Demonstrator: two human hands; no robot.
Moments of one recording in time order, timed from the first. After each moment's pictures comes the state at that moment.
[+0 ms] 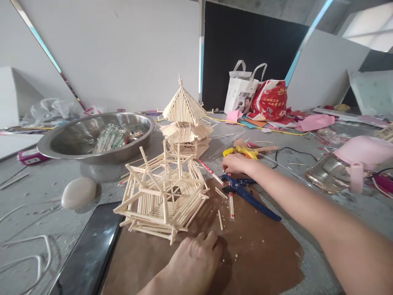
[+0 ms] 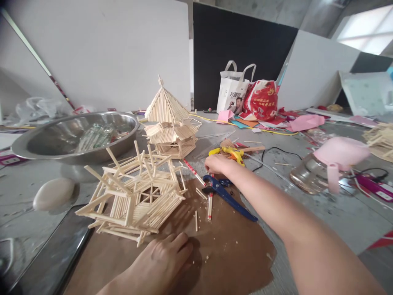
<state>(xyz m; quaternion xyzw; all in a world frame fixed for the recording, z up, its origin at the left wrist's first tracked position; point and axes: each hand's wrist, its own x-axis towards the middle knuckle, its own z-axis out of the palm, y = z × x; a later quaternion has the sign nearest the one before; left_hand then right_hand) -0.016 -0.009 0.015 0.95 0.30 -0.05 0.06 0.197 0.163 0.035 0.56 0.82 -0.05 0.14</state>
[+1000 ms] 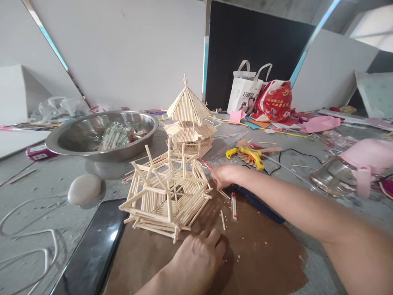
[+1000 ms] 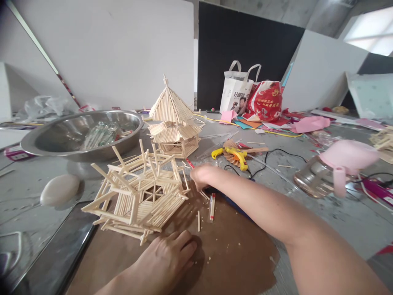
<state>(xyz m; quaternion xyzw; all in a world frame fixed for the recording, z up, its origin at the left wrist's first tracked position) -0.017 -0.008 0.009 0.95 0.30 -0.05 0.07 0.121 0.134 0.061 0.52 0.81 -0.10 0.26</state>
